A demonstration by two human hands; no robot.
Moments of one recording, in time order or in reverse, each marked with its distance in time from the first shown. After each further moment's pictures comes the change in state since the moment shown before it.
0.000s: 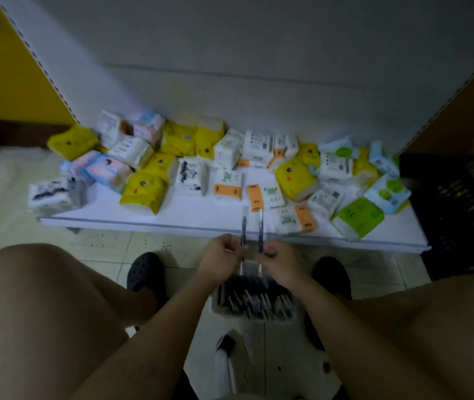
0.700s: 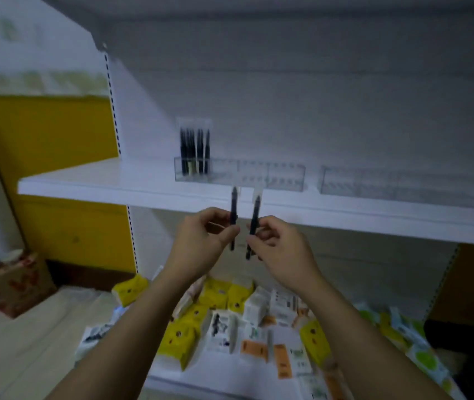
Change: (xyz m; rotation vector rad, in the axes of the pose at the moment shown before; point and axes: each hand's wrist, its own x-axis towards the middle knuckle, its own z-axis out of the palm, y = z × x) left_hand -0.102 0.274 -0.203 0.000 0.474 0.755; right_hand -0.058 -0.328 -0.123 0.110 0.278 -0.811
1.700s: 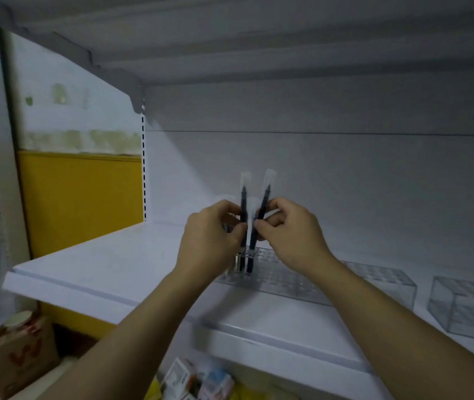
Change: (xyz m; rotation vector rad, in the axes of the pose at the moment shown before) left_hand 0.223 -0.012 -0.059 0.308 0.291 0.233; right_hand 0.255 -0.056 0.053 -0.081 0.038 -0.198
